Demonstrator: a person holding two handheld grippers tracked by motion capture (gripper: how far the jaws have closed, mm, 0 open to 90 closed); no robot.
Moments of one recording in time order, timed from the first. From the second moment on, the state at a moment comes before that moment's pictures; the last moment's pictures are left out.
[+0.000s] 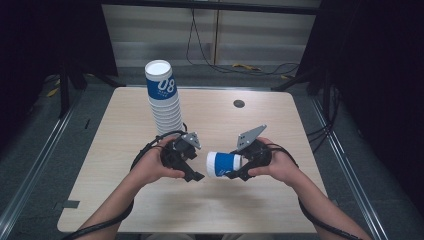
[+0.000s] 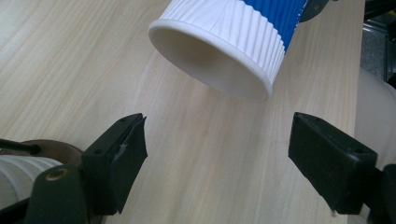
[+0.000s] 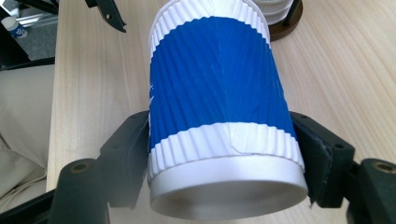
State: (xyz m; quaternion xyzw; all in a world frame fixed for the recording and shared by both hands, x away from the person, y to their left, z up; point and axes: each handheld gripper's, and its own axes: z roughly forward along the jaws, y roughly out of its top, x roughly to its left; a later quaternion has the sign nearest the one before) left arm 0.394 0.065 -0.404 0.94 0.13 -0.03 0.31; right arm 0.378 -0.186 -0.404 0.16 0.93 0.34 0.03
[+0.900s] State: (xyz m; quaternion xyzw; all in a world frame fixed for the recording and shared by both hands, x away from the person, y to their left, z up) left arm 0.395 0.068 -0.406 0.92 0.15 -0.04 0.37; right arm 0.374 -0.192 -0.404 0.16 0.91 0.37 0.03
